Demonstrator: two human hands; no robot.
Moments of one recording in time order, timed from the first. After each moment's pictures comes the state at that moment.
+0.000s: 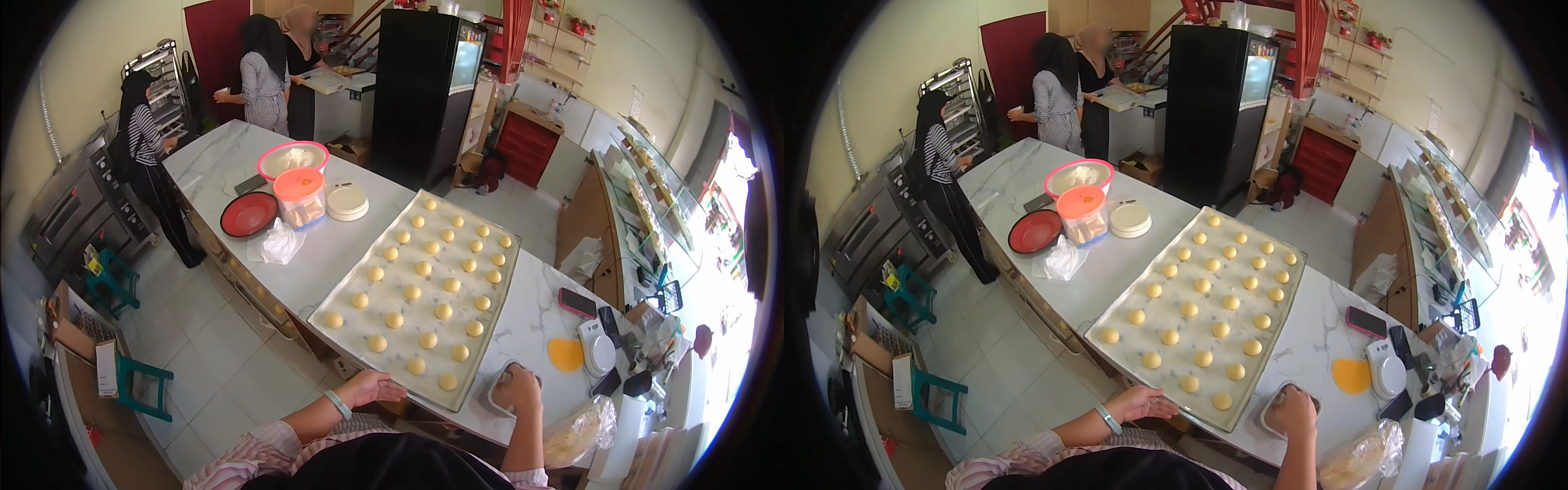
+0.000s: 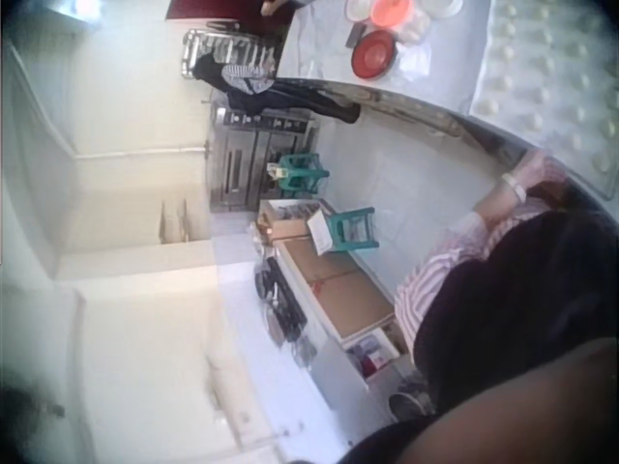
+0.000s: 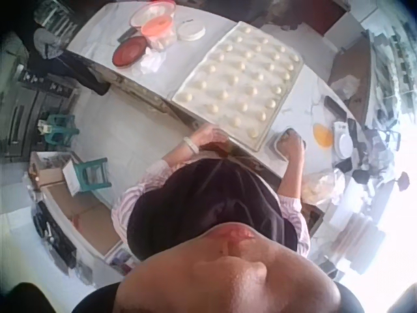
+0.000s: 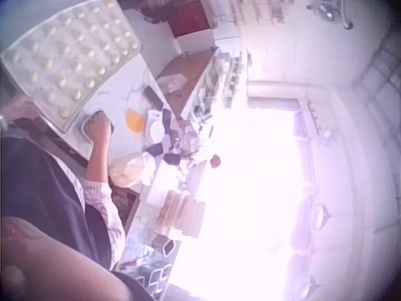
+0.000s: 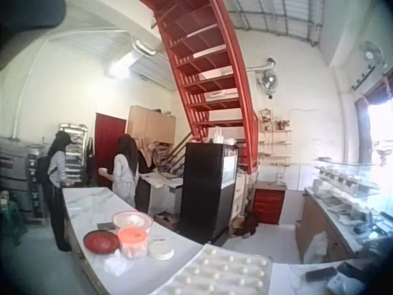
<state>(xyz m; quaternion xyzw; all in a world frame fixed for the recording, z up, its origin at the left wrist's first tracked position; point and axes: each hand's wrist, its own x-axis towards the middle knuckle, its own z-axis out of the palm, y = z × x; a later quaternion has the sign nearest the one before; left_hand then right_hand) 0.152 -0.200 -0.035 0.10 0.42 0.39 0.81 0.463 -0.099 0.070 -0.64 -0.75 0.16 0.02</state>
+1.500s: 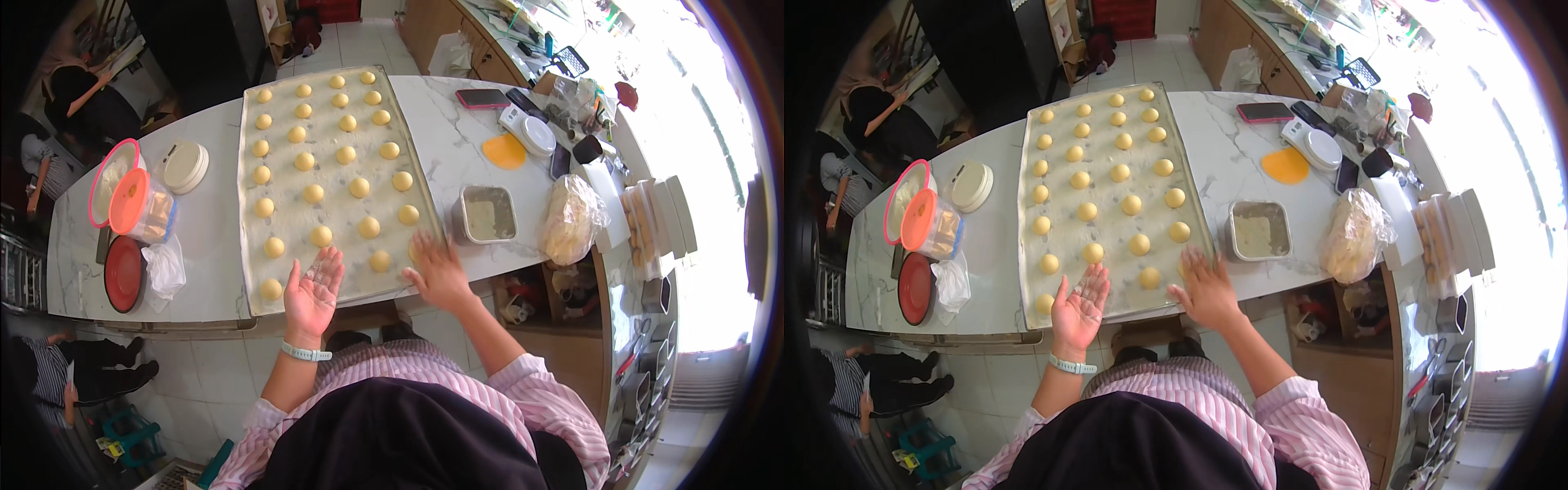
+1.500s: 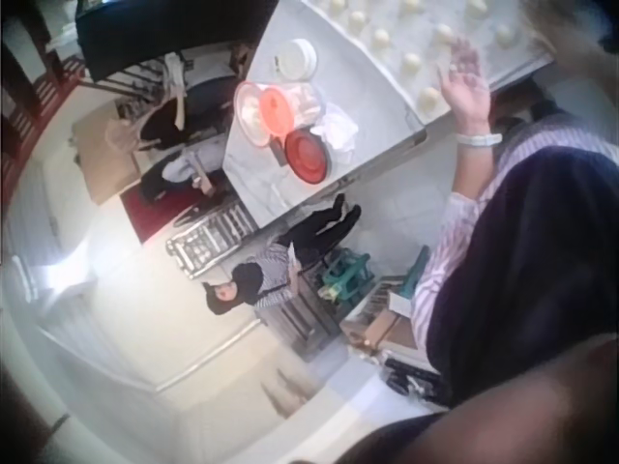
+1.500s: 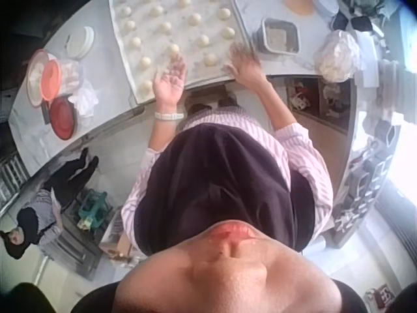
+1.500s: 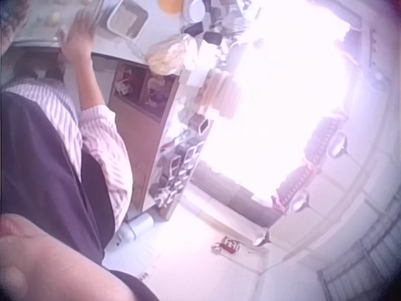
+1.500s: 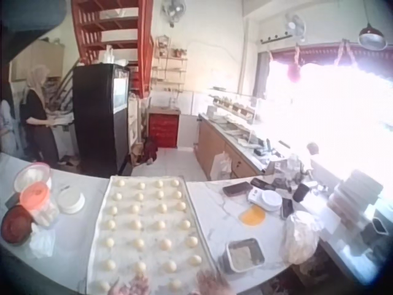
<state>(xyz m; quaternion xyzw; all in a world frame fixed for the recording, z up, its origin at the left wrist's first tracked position) 0.087 -0.147 -0.001 -0.08 0.15 0.54 0.83 0.347 -0.179 -0.016 -0.62 -0.78 0.07 0.04</state>
